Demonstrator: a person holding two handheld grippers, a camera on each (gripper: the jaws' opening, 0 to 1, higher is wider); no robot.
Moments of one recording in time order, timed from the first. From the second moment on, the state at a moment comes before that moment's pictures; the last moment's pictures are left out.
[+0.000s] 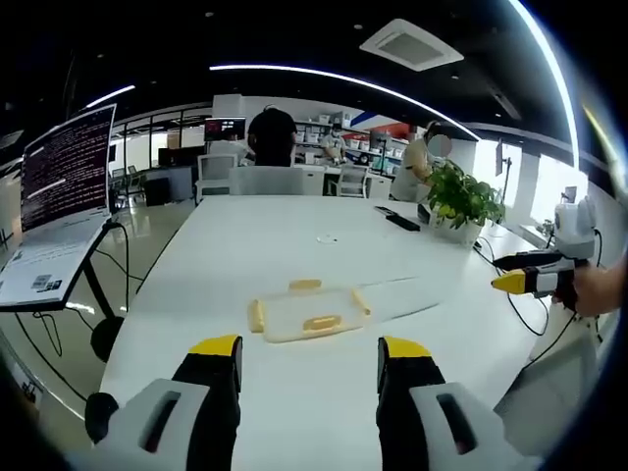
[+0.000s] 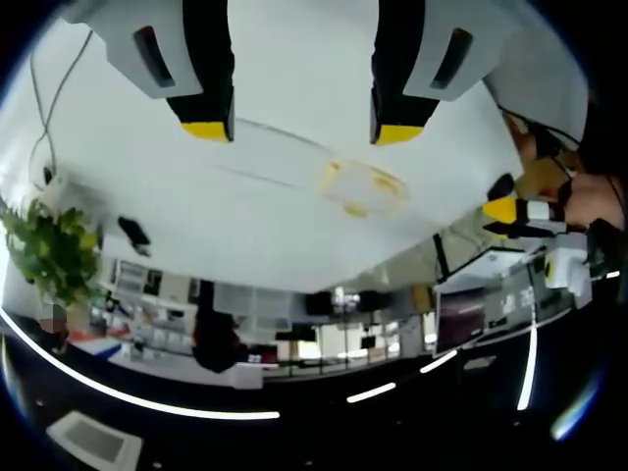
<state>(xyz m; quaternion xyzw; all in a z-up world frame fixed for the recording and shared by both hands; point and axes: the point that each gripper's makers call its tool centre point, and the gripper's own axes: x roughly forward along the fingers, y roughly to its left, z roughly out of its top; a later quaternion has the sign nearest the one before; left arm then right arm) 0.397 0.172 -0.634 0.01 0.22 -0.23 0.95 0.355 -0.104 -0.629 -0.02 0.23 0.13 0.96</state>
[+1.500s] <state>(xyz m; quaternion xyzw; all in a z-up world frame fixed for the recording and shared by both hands) 0.494 0.184 -0.666 0.25 0.26 -0.47 0.80 0.469 -0.022 -0.638 -0.16 0.25 0.29 0.91</state>
